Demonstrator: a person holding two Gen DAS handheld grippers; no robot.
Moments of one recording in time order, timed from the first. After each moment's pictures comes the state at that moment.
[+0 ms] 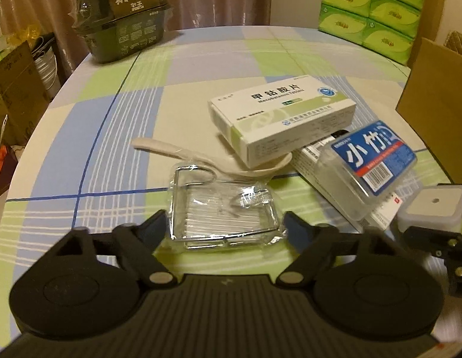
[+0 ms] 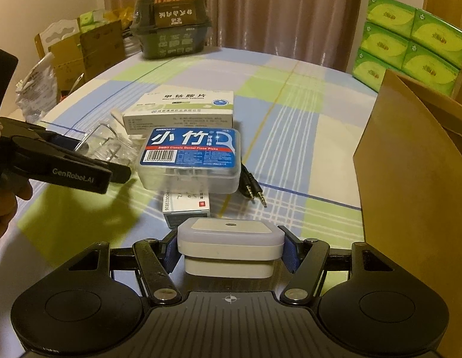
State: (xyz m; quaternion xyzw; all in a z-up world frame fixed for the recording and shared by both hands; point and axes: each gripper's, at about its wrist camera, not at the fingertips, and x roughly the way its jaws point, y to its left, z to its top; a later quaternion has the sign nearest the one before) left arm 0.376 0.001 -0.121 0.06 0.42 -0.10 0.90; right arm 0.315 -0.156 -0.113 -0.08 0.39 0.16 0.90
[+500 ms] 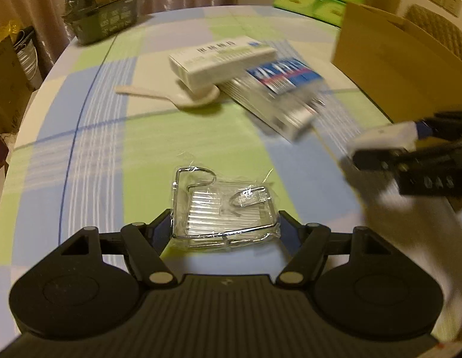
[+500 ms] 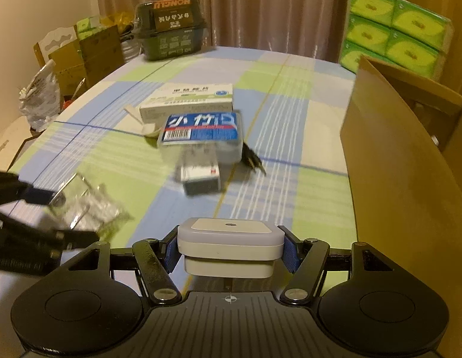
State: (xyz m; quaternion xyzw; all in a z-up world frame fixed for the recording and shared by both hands) left arm 0.263 -0.003 -0.105 0.08 0.45 -0.16 0.88; right arm 0.261 -0.167 -0.097 -0.05 0.40 0.15 0.90
